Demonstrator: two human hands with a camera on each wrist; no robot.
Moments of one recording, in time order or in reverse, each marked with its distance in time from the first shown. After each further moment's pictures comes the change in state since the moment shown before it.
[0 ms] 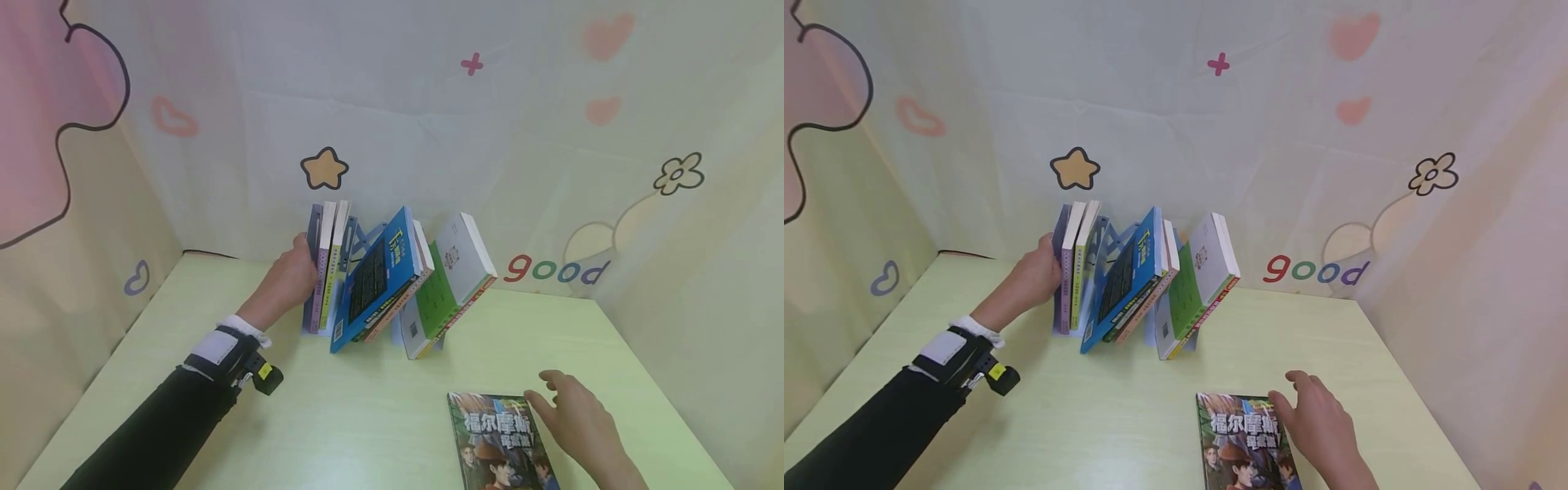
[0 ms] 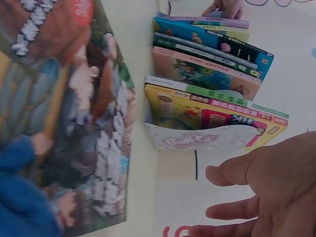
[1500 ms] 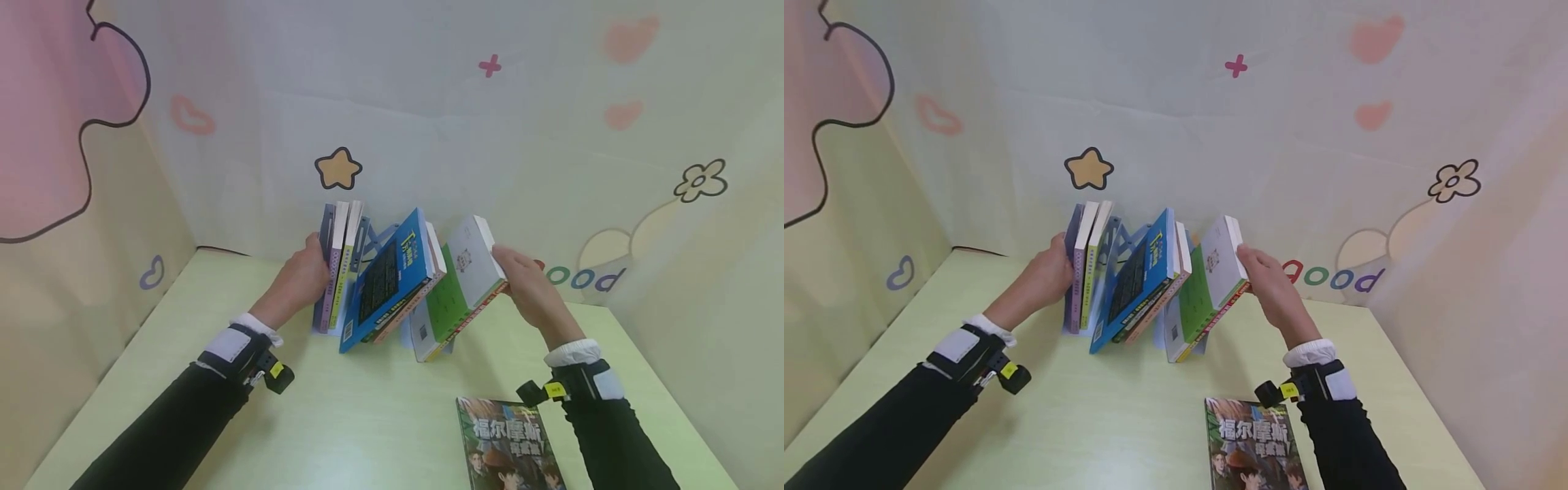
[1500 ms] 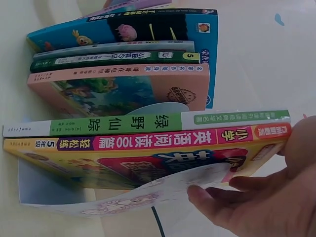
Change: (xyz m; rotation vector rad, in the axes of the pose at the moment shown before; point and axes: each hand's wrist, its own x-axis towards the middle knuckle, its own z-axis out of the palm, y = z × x) left_hand -0.001 0.002 0.001 -0.016 0.015 -0.035; right_hand 0.144 -0.091 -0.056 0.843 -0.202 -0.194
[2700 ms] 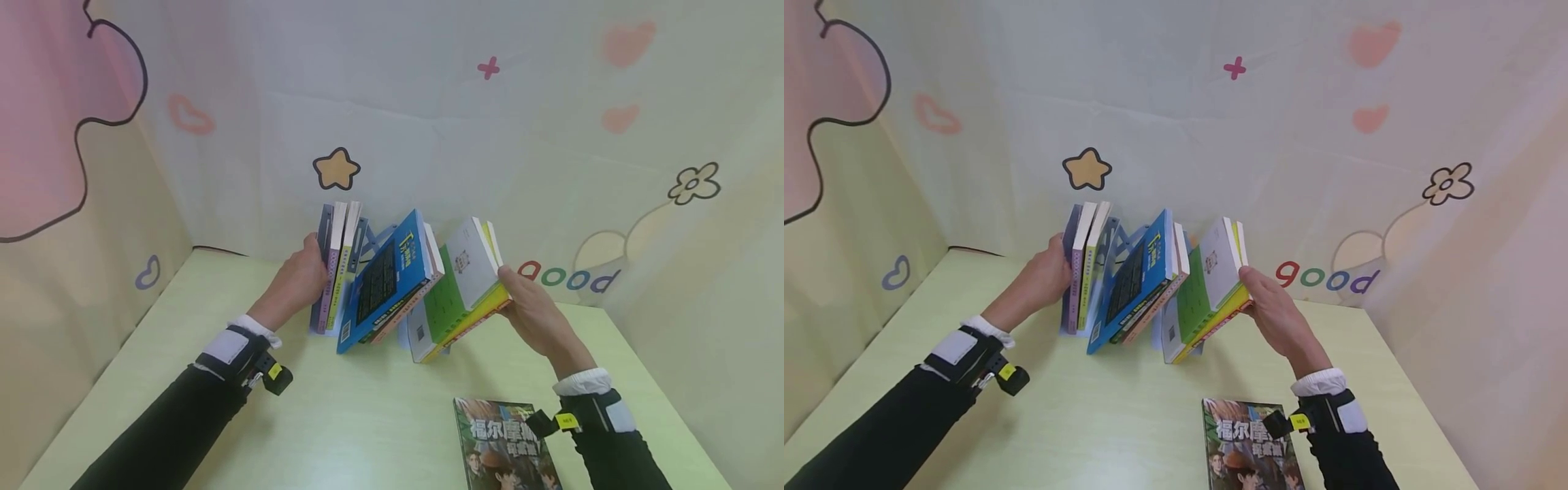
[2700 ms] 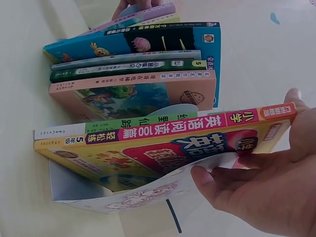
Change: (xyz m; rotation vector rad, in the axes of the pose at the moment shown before) left_hand -0.001 0.001 0.001 0.005 0.004 -0.006; right_hand -0.028 0.024 0.002 0.148 -0.117 -0.097
